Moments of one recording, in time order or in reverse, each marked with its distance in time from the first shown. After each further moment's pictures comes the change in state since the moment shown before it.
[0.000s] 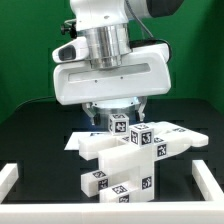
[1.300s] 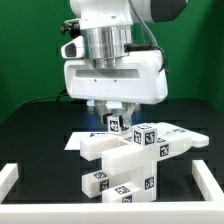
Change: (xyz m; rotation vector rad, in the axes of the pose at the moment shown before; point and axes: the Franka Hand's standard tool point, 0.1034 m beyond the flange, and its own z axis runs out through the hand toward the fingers) arm 0.003 -0.002 0.001 -0.014 0.018 0.857
